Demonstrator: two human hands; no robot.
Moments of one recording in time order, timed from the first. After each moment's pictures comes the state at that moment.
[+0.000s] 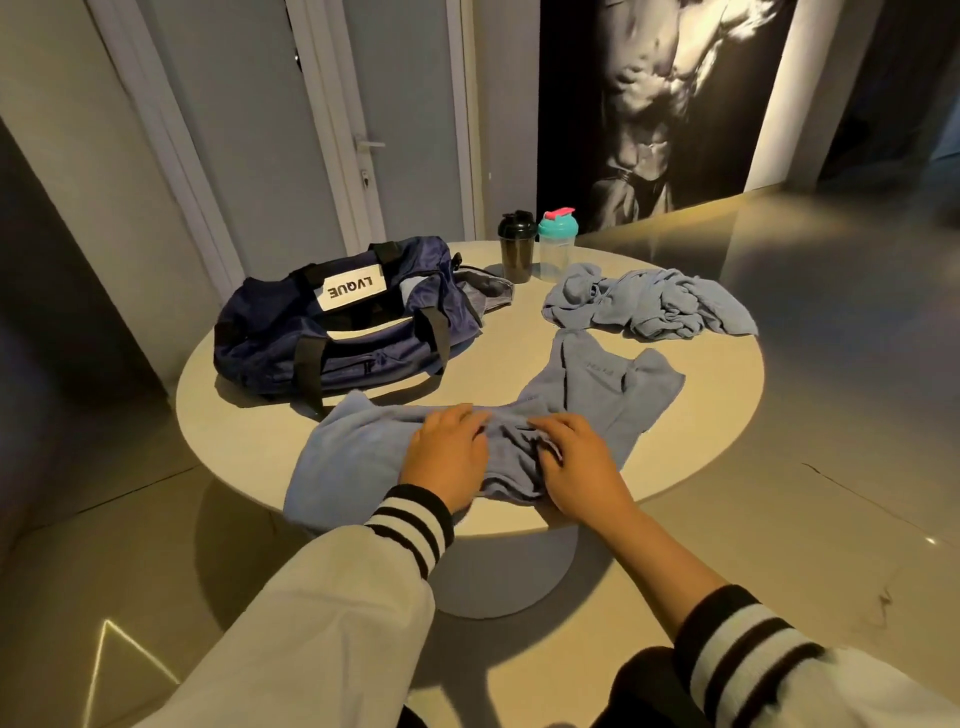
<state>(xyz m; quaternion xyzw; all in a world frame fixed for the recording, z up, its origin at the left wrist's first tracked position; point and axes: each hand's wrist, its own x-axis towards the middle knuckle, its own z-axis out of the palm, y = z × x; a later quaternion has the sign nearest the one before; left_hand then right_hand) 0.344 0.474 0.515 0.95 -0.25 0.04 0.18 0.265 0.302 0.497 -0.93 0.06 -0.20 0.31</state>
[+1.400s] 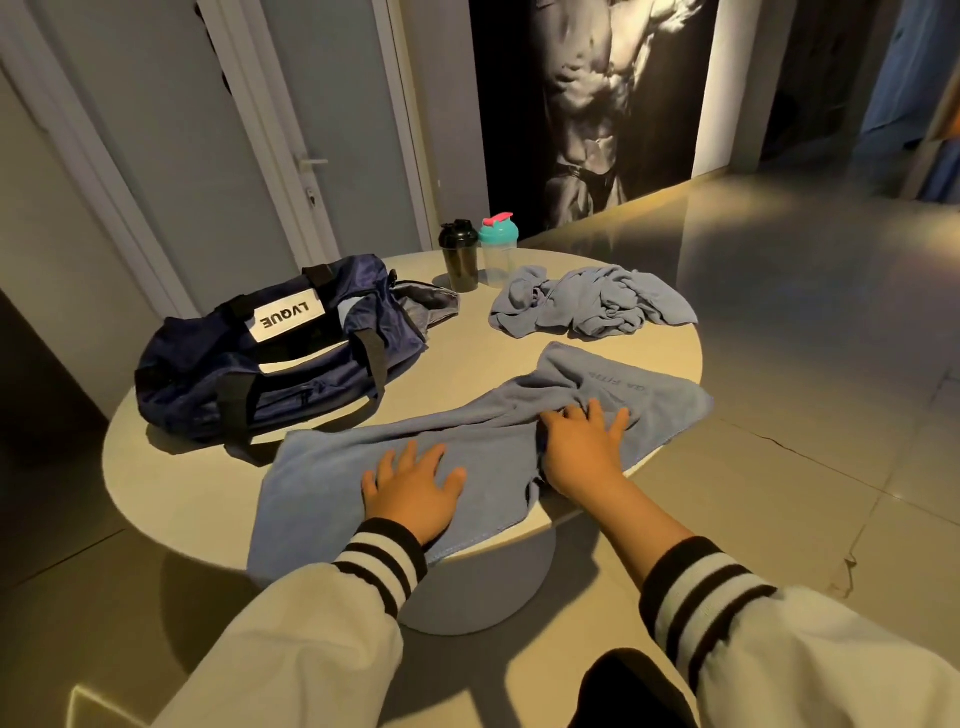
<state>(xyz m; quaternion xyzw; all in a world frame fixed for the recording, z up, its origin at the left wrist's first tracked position) 0.334 0.438 0.507 0.98 -0.17 -0.06 0.10 0.272 0.233 0.515 -0.97 0.21 -0.07 0.10</state>
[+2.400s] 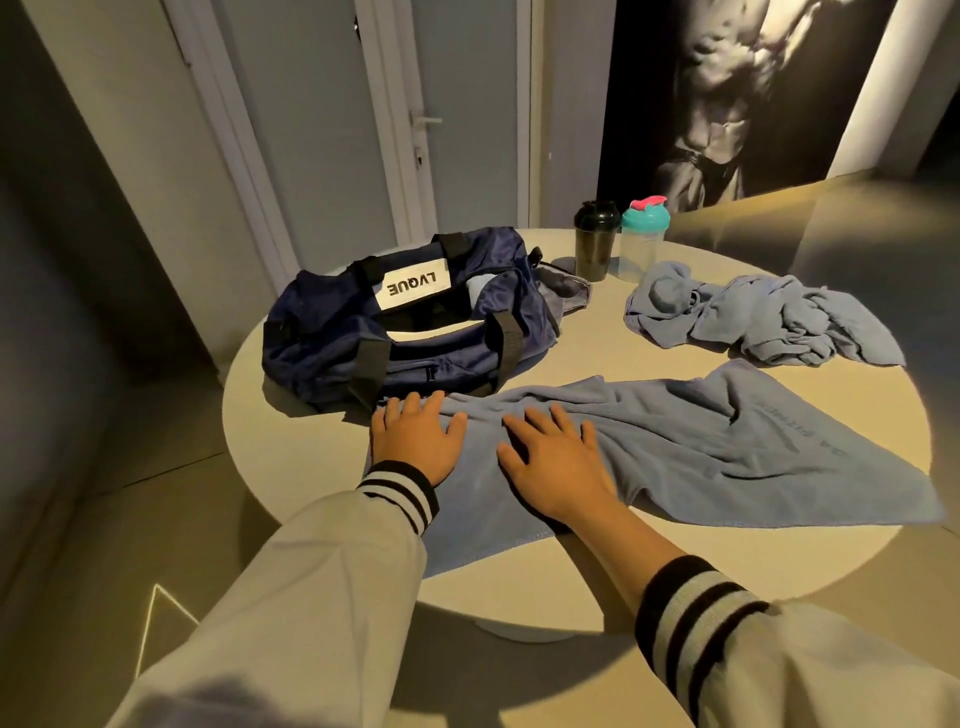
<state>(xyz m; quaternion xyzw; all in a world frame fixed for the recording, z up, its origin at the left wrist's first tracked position) 0.490 0.549 0.495 0.99 -0.09 0.05 0.10 0.405 0.375 0.492 -0.99 0.02 -0.06 0.15</state>
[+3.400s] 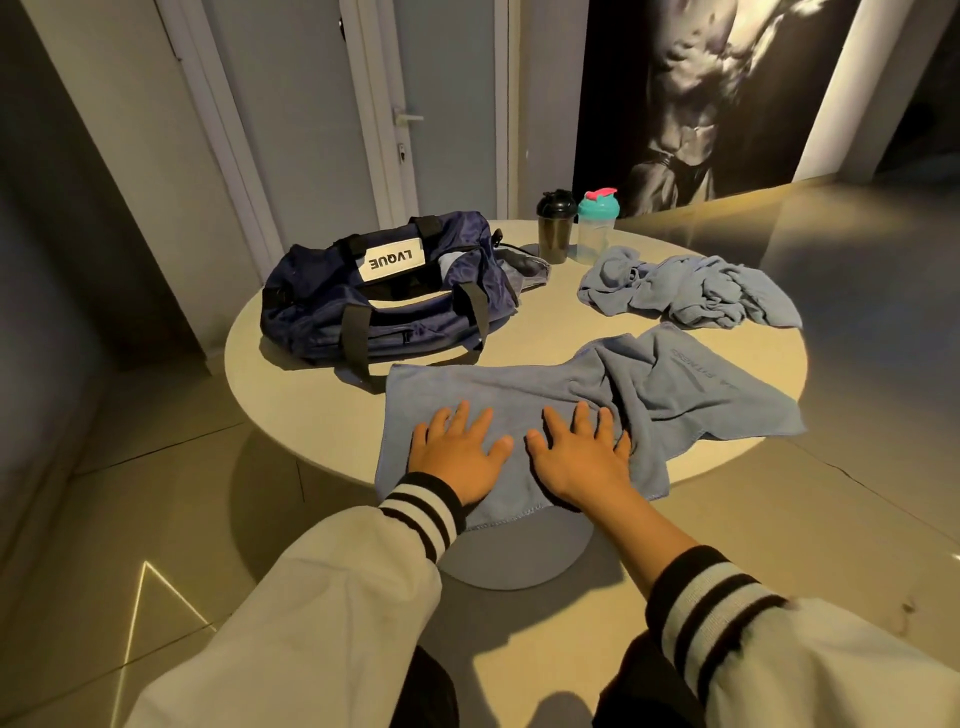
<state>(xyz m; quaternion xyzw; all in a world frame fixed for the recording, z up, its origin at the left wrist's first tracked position) 0.330 0.503 0.501 0.98 -0.18 -0.07 0.07 0.276 0.343 0.498 -0.97 0.17 0.04 0.18</state>
